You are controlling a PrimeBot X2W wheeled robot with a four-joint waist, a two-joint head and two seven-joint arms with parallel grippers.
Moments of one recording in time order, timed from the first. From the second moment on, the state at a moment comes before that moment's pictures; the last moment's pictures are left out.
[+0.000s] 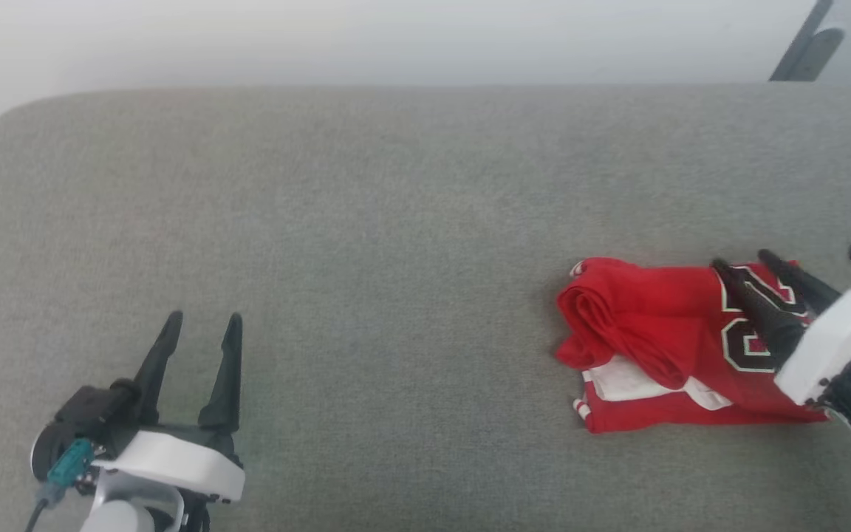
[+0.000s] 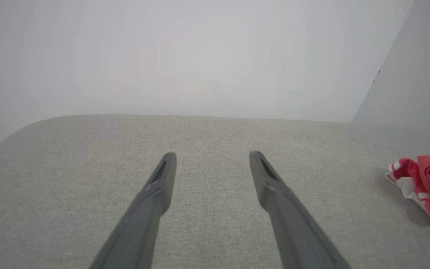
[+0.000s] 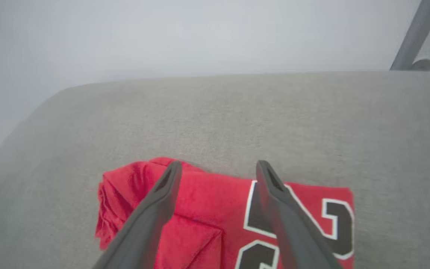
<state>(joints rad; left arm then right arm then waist) -0.10 0.20 -0.02 0.17 -0.30 -0.13 -0.26 -0.37 -0.60 0.35 0.23 0.93 0.13 0.18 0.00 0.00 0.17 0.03</state>
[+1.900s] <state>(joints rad) 0.02 0.14 0.01 0.00 -0.26 -0.13 -0.26 -0.21 -0.62 0.12 0.23 0.65 0.13 0.21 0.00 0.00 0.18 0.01</state>
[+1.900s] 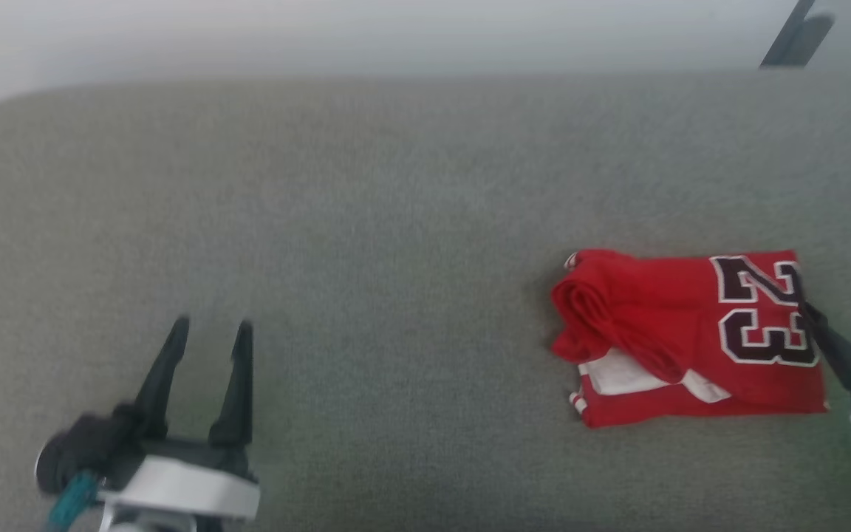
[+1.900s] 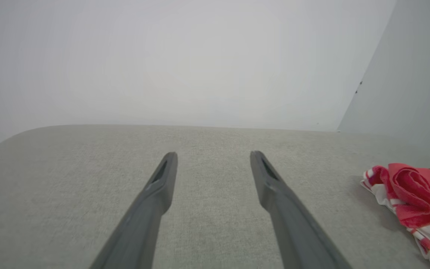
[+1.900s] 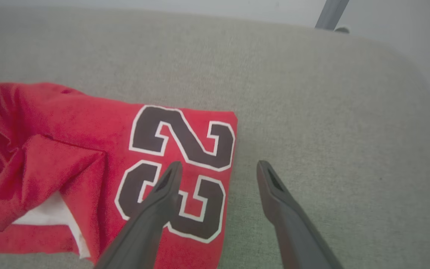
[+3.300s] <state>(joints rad) -0.64 0.34 -0.27 0.02 -0.24 -0.13 -0.26 -0.55 -0.83 -0.16 0.46 0.76 0.13 0.30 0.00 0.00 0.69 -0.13</state>
